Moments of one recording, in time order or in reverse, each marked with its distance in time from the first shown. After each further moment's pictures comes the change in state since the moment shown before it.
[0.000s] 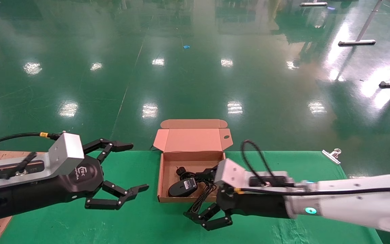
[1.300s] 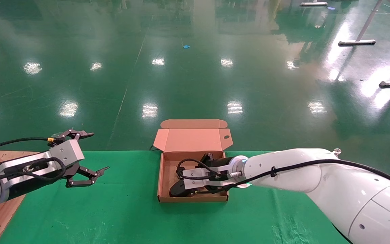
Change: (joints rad) left arm -0.134 -0.045 0.399 0.040 0.178 -0.543 0.186; right arm 0.274 -0.386 -0.556 -0.343 -0.409 0.456 -0.169
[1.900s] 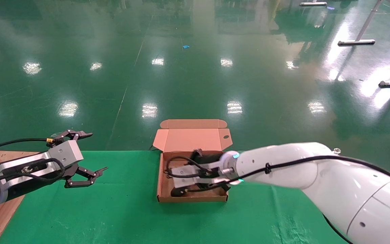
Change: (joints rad) left arm 0.001 -0.007 0.006 -0.016 0.007 -0.016 -0.011; right arm 0.021 -0.005 0.048 0.052 -0.030 -0.036 0.000
